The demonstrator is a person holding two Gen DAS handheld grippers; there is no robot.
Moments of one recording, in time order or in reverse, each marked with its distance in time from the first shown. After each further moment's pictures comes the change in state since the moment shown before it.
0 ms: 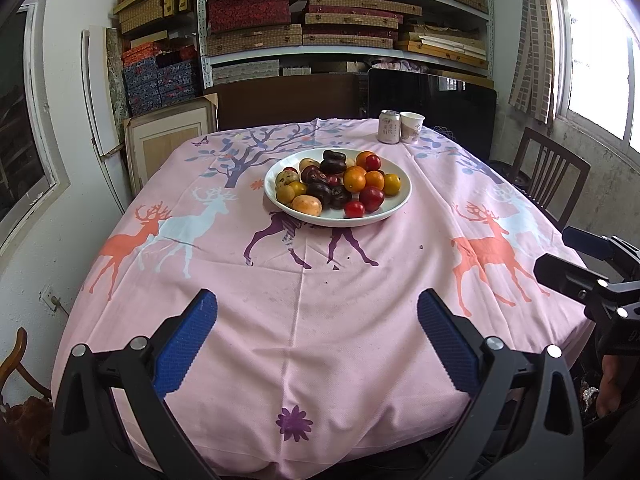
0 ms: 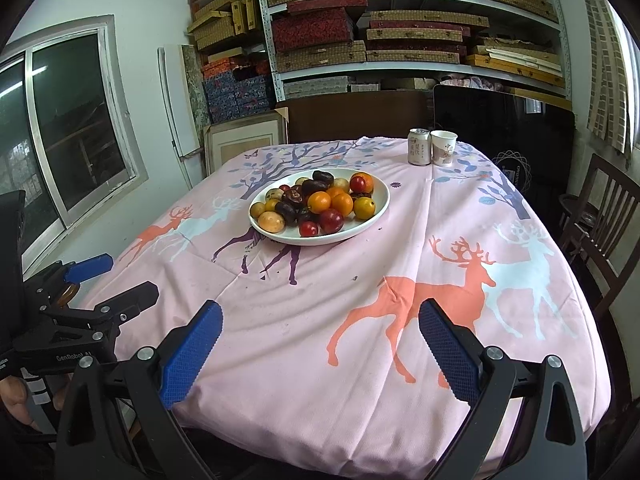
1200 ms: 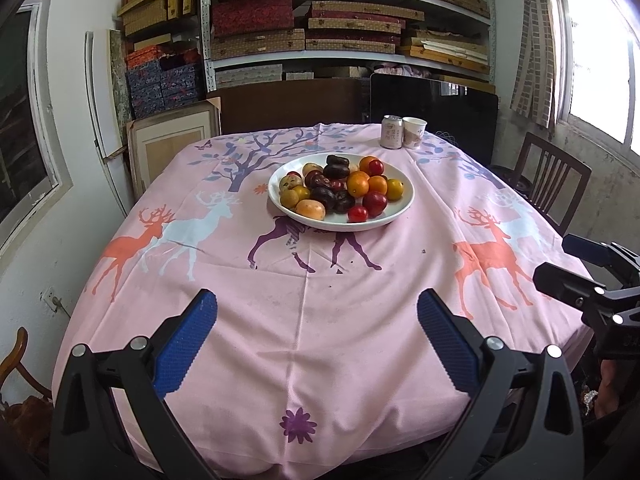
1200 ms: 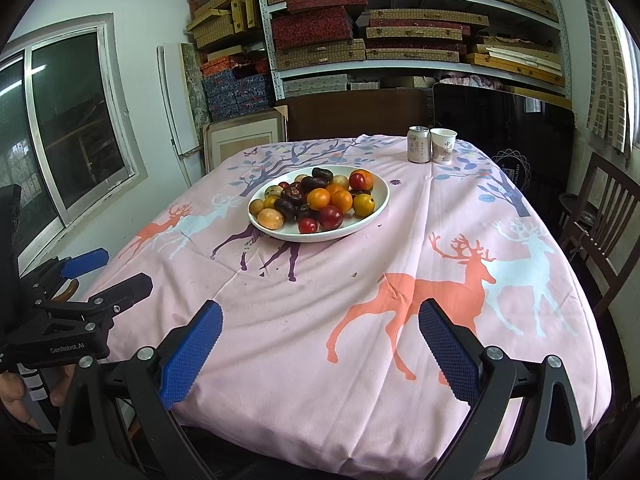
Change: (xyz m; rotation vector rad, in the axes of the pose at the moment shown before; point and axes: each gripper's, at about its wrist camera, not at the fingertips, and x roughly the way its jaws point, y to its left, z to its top) left arm -0.004 0.003 0.001 -0.002 -0.021 0.007; right arm 0.000 0.000 0.001 0.001 0.002 0.001
